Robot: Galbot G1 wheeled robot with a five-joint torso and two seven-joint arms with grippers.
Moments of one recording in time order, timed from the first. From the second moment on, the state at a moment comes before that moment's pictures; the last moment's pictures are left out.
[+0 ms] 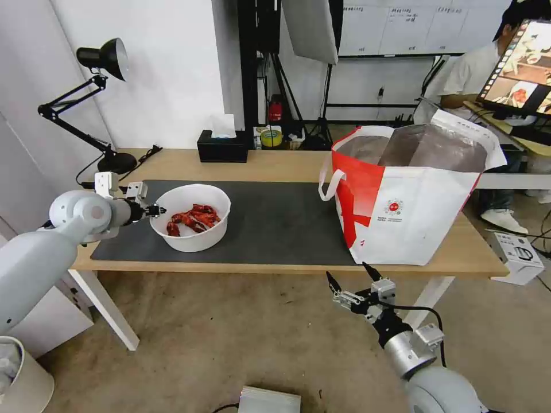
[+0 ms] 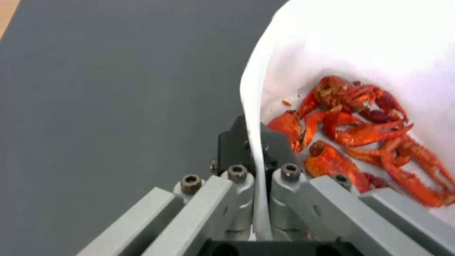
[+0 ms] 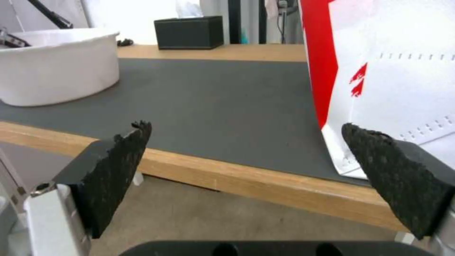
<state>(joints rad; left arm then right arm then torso) 0.39 -0.62 0.09 -1.48 -1.39 0.74 -0.27 -1.55 0.99 0.33 2.11 0.46 0.04 0.08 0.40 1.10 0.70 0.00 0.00</state>
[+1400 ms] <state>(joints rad) -0.23 -0.84 0.36 -1.52 -1.65 0.74 -0.37 -1.55 0.99 0.33 2.11 0.46 0.04 0.08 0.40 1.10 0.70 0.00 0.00</state>
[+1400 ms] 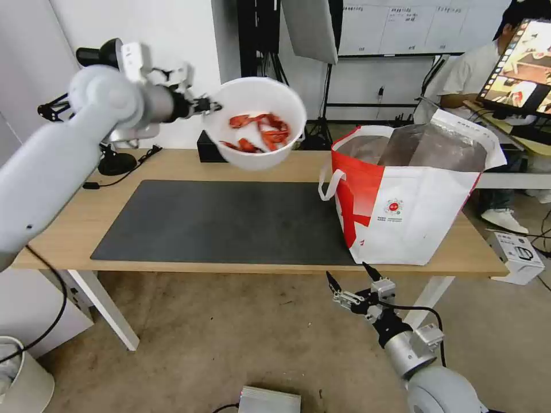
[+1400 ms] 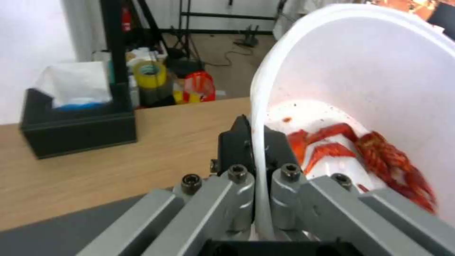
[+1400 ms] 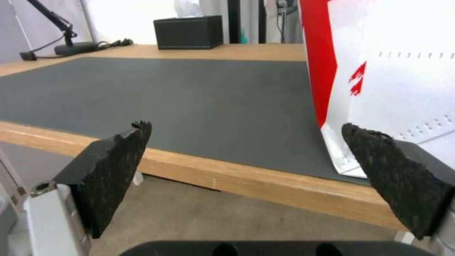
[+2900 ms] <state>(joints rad) -0.44 -1.41 0.55 -1.05 -1.50 0.74 -0.38 -1.55 0.99 0.33 2.11 0.46 0.04 0.08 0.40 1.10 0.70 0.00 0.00</state>
